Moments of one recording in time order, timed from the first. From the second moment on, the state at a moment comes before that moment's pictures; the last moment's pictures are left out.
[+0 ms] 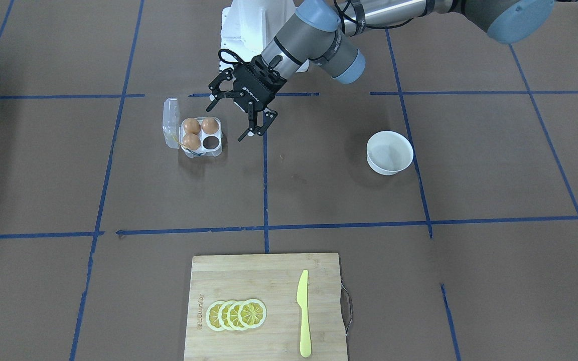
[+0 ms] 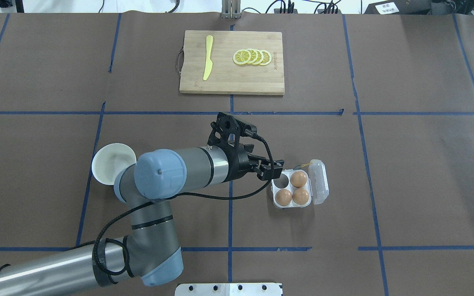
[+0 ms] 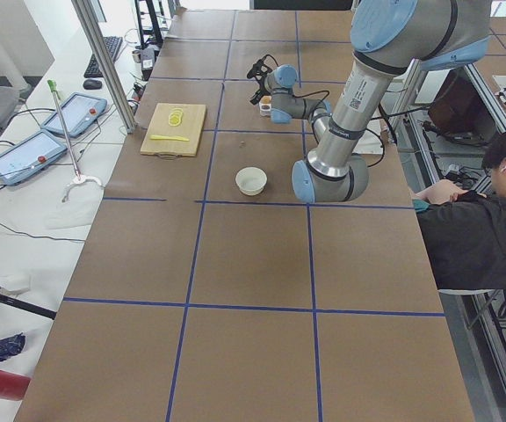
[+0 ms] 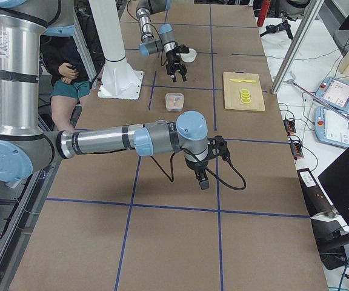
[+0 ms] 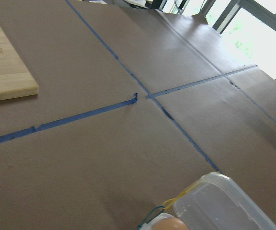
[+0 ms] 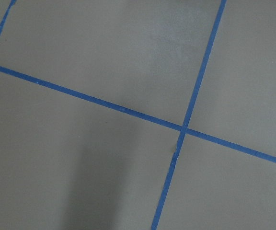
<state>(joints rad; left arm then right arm) -0.41 -2.27 -1.59 -2.34 -1.62 -0.90 1.58 -1.67 1.84 -1.51 2.36 -0.15</state>
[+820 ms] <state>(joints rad) -0.92 -2.01 -1.80 -1.80 -1.91 -0.59 1.58 -1.67 1.84 -1.51 2.36 -0.11</state>
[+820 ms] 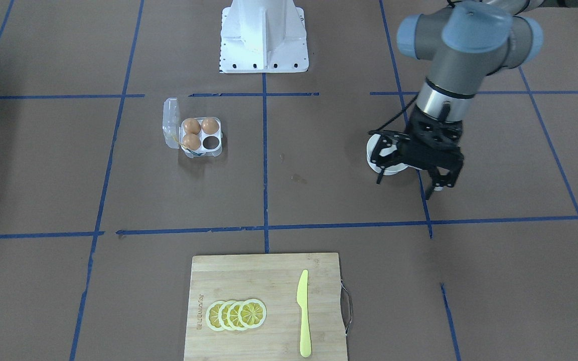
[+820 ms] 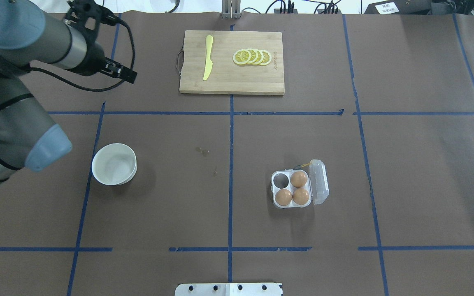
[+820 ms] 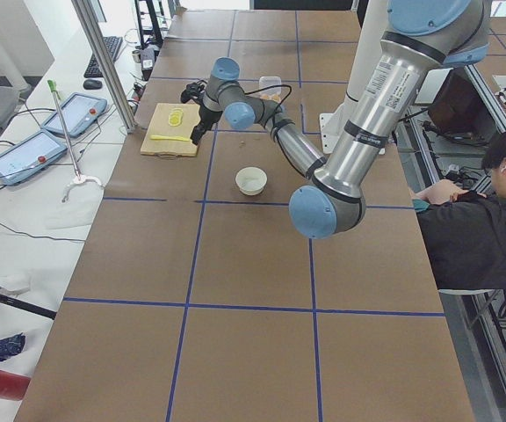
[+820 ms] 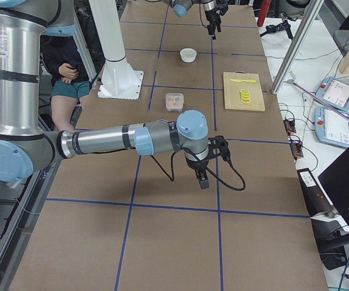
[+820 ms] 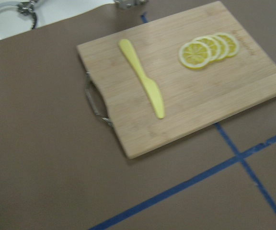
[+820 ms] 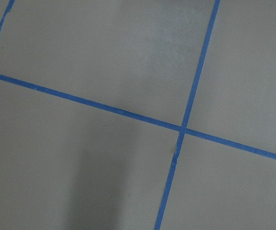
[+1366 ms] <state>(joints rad) -1.16 -1.88 -1.65 -1.77 -2.10 -0.45 1.58 -1.66 1.84 -1.51 2.36 -0.11</state>
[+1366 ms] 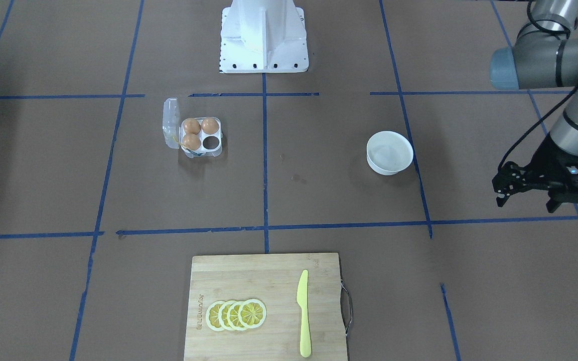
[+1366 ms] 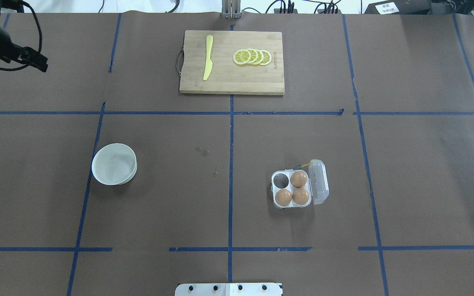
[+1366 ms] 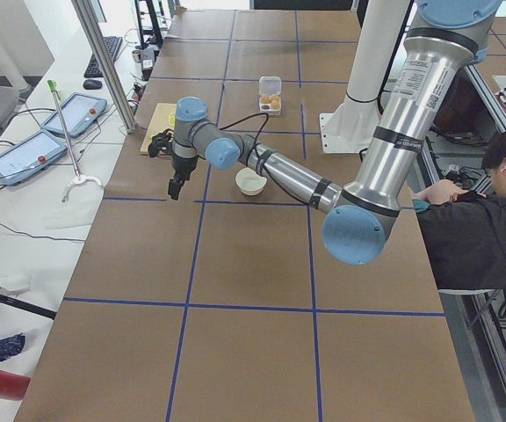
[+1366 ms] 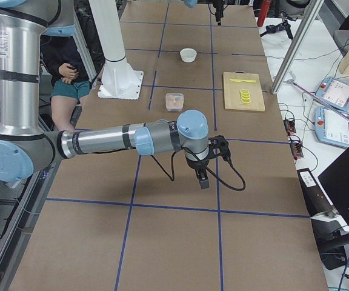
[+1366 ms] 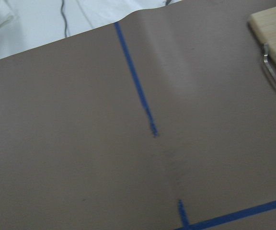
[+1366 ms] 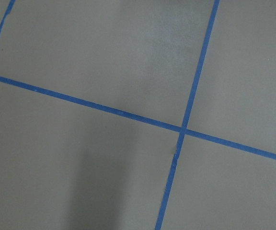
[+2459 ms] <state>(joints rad) -1.57 -1.72 -1.54 -1.53 -2.25 0.23 1.58 -1.66 1.85 -1.51 2.36 -0.08</state>
